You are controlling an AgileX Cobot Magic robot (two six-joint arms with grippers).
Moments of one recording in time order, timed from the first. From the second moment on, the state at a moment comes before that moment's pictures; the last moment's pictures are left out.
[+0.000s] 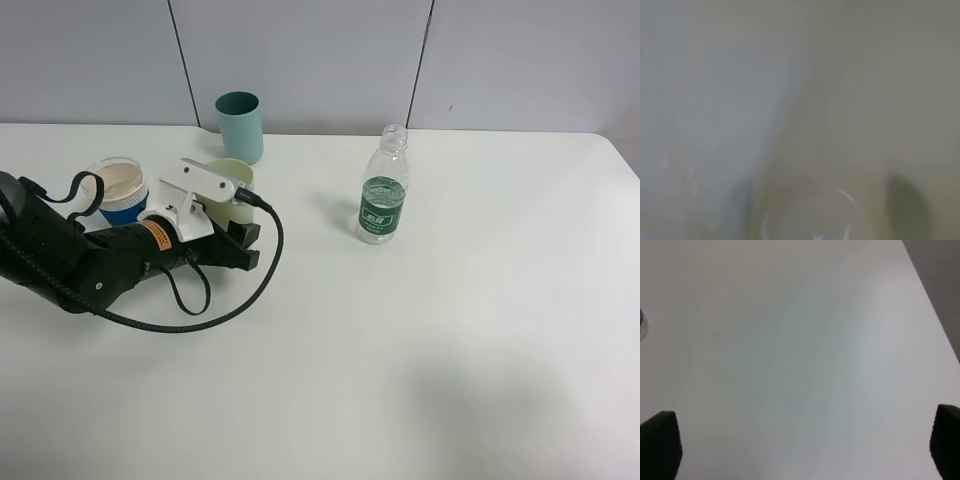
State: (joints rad) left arm -0.52 1.97 -0.53 -0.07 -0.88 0.03; right arm -0.07 0.00 -0.50 -0.03 1.07 -0.04
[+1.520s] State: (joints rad) left arm -0.52 2.07 -0.53 0.03 -1.00 0.09; right arm -0.07 0.00 -0.50 -0.03 1.07 -0.04
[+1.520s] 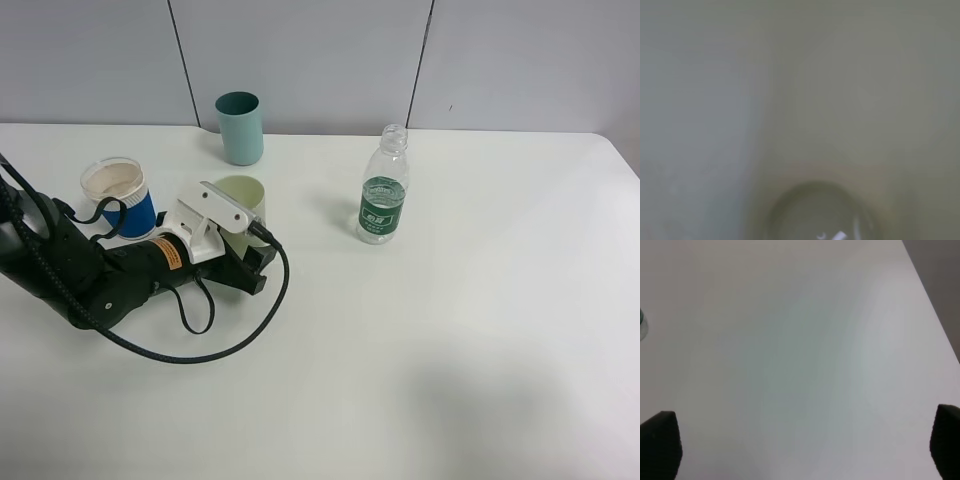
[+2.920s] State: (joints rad) left arm -0.51 1.01 -0.32 0.03 -0.41 0.23; right arm -0.07 0.00 -0.50 -0.03 1.07 -0.04
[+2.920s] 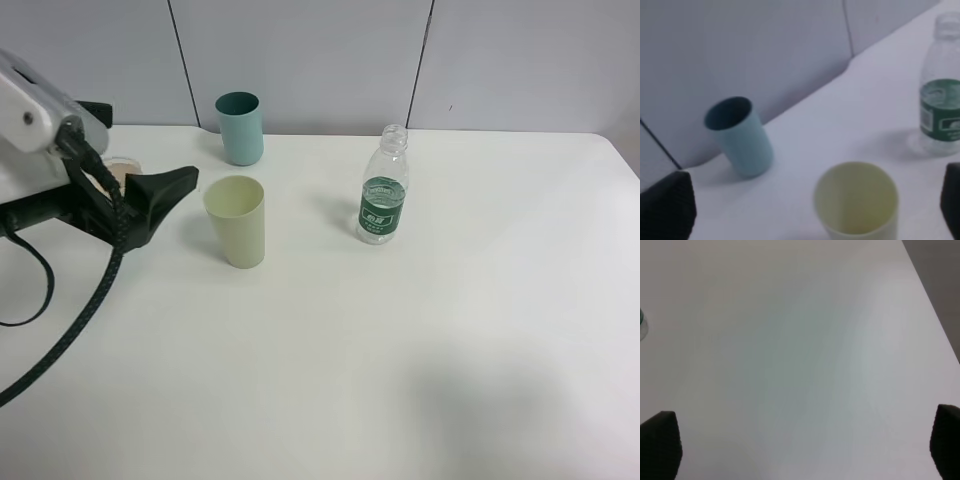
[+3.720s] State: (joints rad) left arm 0.06 0.49 -0.50 0.12 0.29 0.06; right arm -0.07 0.00 -0.50 -0.03 1.07 -0.04
